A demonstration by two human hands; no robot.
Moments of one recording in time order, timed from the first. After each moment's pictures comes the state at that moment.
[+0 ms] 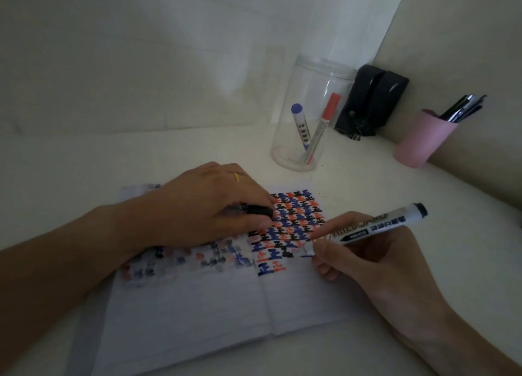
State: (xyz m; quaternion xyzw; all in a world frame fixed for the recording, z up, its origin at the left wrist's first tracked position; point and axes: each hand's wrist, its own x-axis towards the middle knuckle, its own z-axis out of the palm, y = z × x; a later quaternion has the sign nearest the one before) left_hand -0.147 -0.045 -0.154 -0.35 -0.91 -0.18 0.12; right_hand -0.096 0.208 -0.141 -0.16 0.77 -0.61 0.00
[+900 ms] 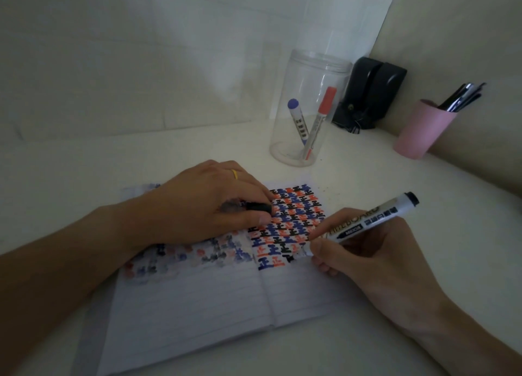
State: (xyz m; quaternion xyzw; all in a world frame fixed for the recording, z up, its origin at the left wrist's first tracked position) left_hand -0.147 -0.045 -0.154 -0.34 -0.92 -0.18 0.11; right_hand -0.096 0.212 -0.144 -0.19 0.80 -0.58 -0.02
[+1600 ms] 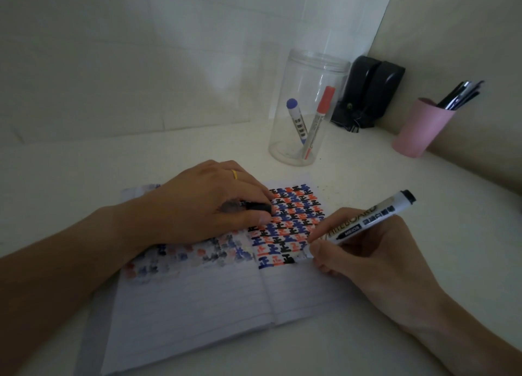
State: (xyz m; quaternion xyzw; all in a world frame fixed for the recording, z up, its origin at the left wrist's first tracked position) left_hand -0.147 -0.044 -0.153 -0.34 -0.92 -0.18 0.11; right_hand -0.095 0.211 -0.145 -0.19 0.81 -0.56 -0.03
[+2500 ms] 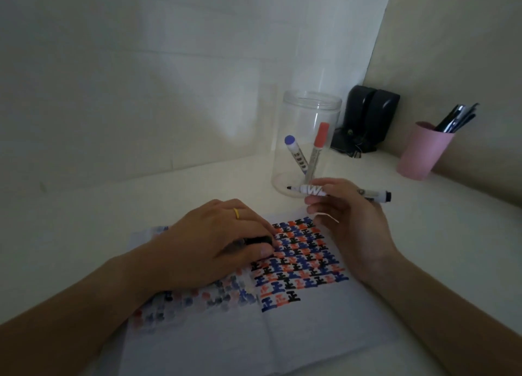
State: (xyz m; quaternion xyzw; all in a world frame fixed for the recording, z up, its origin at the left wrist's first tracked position) left_hand -0.140 -0.040 -0.149 -0.33 -0.92 -0.15 0.13; right_hand -0.183 0.192 -0.146 -0.06 0.60 -0.80 -0.02
